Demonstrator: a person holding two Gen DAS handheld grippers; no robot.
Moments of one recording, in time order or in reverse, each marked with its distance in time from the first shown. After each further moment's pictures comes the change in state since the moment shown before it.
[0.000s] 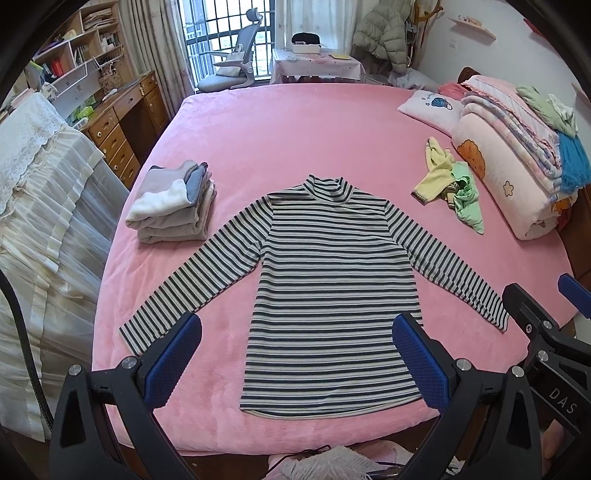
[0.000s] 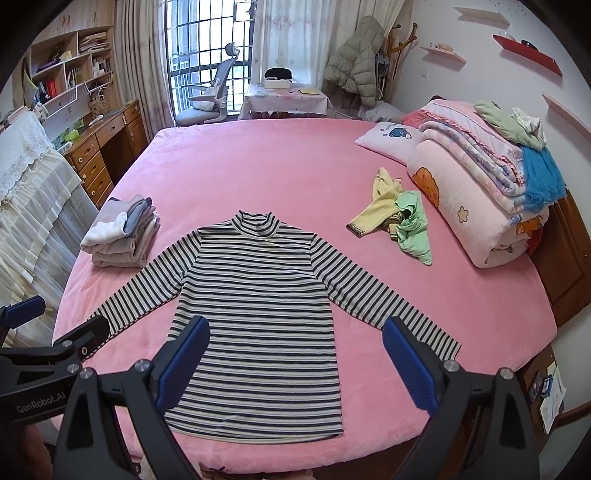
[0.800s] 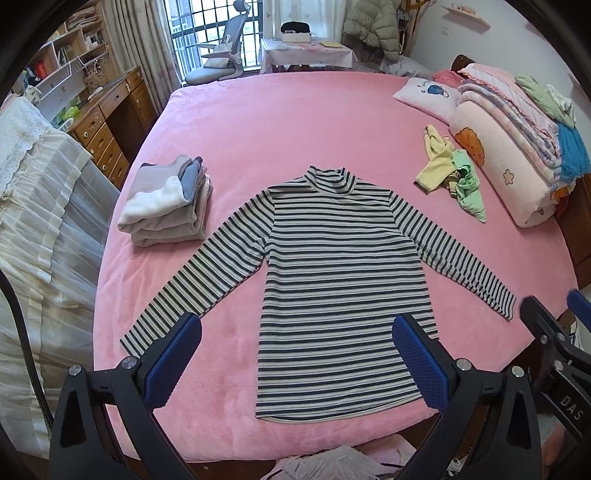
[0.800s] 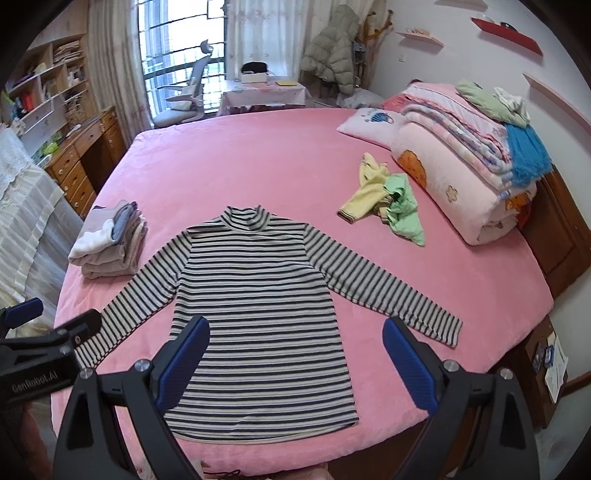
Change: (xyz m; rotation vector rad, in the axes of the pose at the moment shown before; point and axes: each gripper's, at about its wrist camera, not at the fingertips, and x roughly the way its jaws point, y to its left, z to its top) left arm 0.032 0.034 0.017 0.040 0.051 -0.035; right arm 0.010 0.019 -0.008 0.098 0.035 -0.066
